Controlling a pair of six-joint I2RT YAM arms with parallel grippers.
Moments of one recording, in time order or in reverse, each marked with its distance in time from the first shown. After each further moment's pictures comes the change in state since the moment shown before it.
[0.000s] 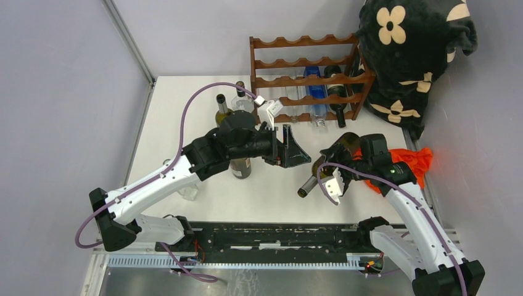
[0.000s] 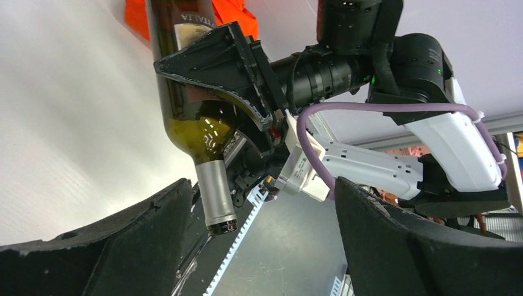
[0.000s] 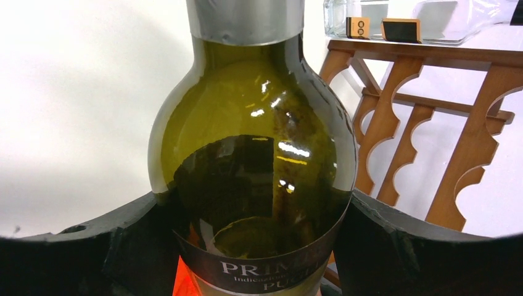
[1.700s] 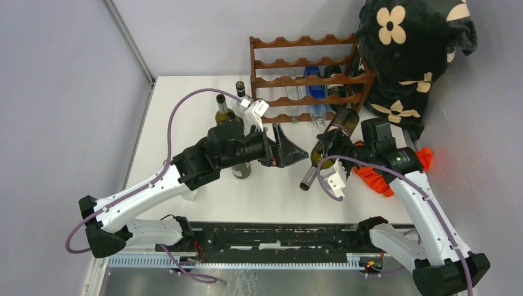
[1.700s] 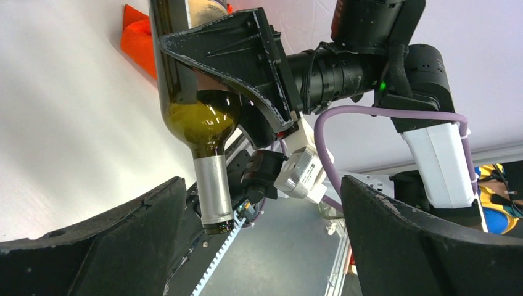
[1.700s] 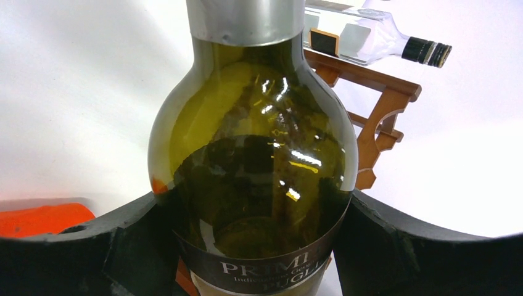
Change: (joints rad) left arm -0.040 -0.103 -0.087 0.101 -0.136 -0.110; right arm 0.024 0.087 0.224 -0.073 0.023 -0.222
